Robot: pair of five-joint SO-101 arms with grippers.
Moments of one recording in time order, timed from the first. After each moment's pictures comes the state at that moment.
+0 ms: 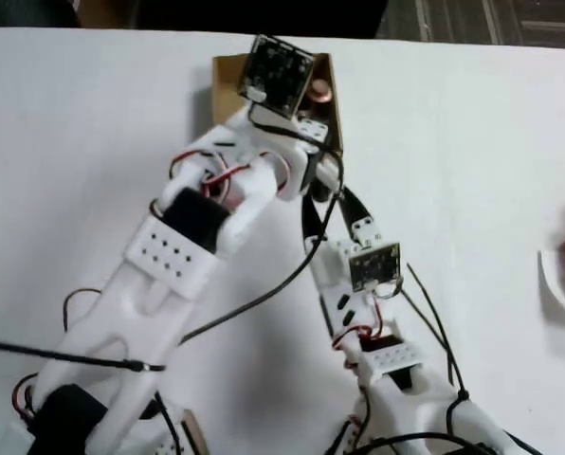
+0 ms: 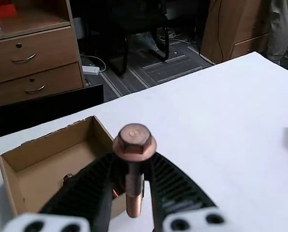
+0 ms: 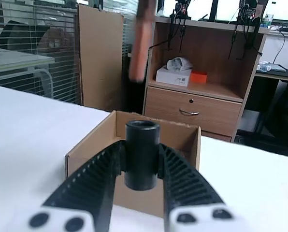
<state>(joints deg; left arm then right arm) 25.1 -21.4 16.0 33.5 4.0 -20.1 -35.2 92.8 -52.5 6.7</state>
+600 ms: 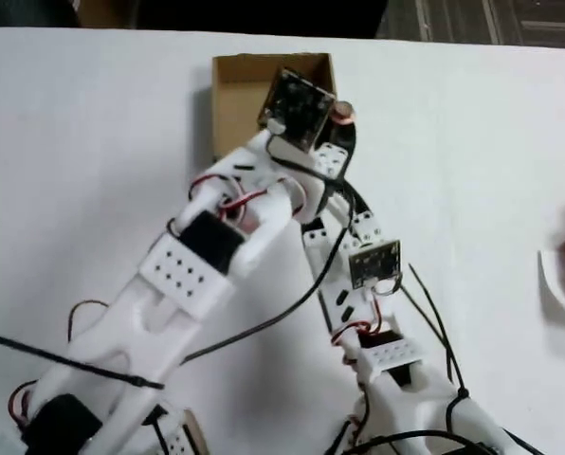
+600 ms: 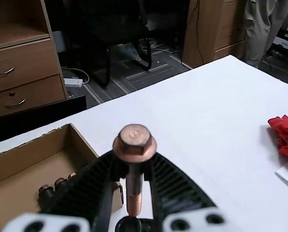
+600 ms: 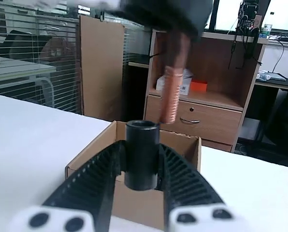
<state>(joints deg) 29.5 -25.8 23.5 27.1 4.0 -20.3 -35.1 90.9 -52.5 6.7</state>
